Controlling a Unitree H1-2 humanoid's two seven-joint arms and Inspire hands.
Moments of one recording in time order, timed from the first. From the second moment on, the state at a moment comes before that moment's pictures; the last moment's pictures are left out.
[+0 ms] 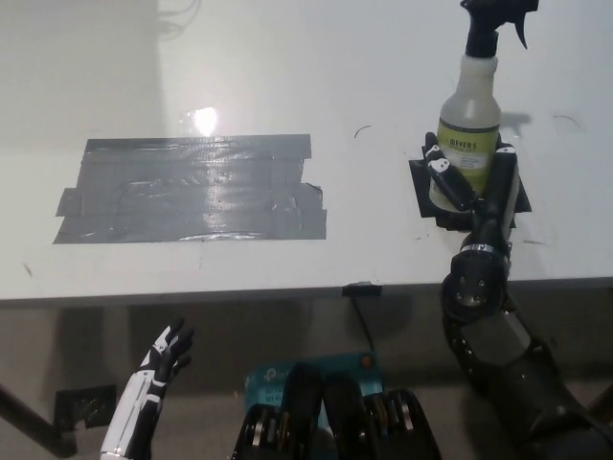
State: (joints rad) left_arm 0.12 0.13 -0.05 -0.14 0.07 -0.06 -0.07; right_arm -0.81 -0.02 0.05 1.05 -0.20 -0.38 -0.71
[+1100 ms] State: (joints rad) left_arm 0.11 0.14 -0.05 -0.14 0.08 -0.07 -0.07; right_arm -0.81 -0.07 0.19 1.04 -0.23 -0.40 -0.69
